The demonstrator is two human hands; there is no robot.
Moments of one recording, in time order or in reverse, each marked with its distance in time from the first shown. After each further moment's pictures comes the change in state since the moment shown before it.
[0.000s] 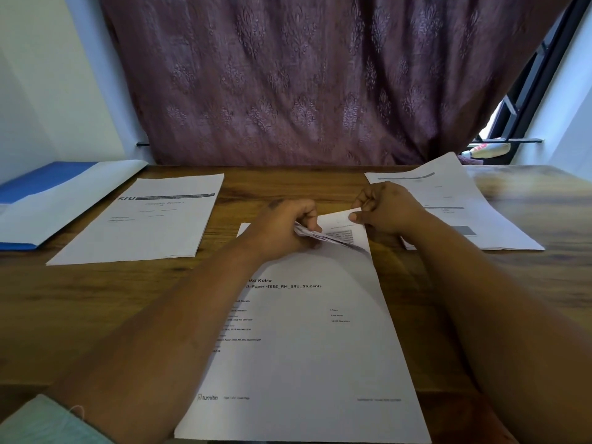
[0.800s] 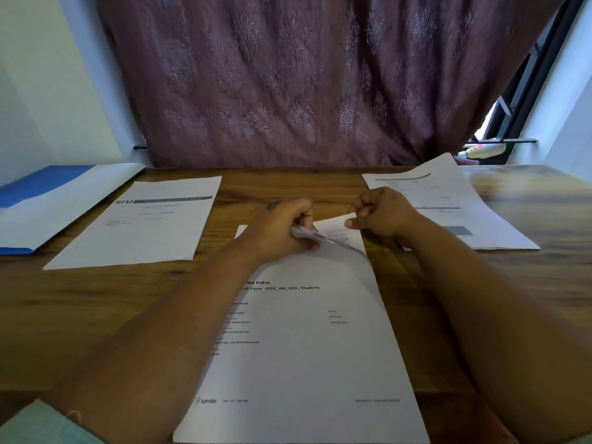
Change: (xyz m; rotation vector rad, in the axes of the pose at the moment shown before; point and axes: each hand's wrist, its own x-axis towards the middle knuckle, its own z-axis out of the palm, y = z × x) left_hand 0.001 -0.001 0.000 -0.028 -0.006 -0.013; right_hand 0.000 0.006 0.005 0.120 -0.030 0.014
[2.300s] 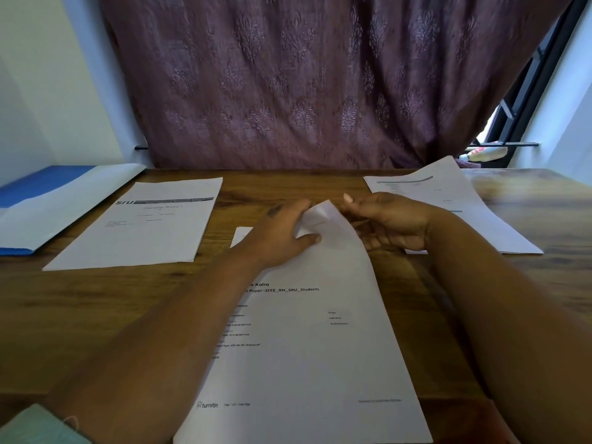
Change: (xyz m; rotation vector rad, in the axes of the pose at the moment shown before) left_hand -0.003 0.007 0.003 0.136 0.058 -0.054; right_hand -0.016 -0.008 -0.020 0.644 -0.564 0.026
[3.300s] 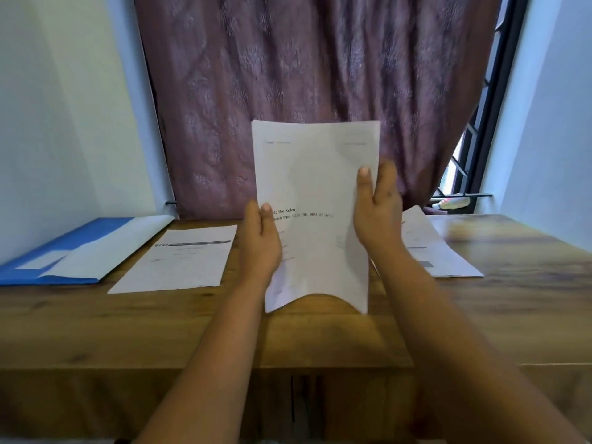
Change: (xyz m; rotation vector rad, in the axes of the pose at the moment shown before) left_hand -0.056 0.097 -0.065 -0.504 0.696 -0.229; right_hand -0.081 -0.074 0.086 -0.205 1.097 -0.793
